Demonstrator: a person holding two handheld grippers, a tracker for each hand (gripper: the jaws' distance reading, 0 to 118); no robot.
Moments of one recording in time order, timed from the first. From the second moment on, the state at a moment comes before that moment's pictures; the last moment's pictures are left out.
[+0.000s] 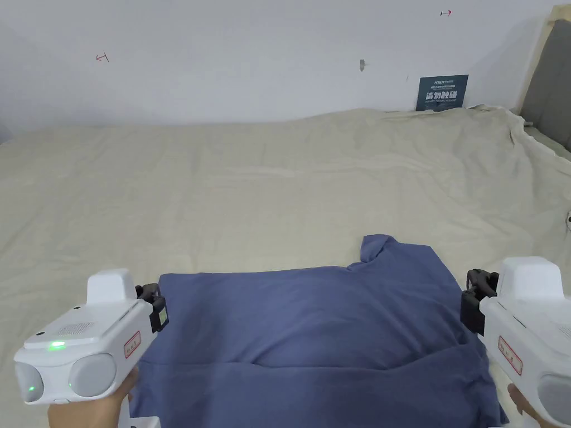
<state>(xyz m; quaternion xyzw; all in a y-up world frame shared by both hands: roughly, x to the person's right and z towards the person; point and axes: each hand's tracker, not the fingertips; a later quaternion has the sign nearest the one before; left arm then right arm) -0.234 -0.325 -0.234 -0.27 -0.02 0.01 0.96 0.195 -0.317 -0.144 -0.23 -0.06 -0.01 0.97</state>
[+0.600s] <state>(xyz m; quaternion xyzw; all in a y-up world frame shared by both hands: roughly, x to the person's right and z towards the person) -0.290 -0.403 -0.461 -0.42 -0.02 0.04 0.91 0.212 -0.367 -0.244 -0.28 -0.07 -0.02 0.96</state>
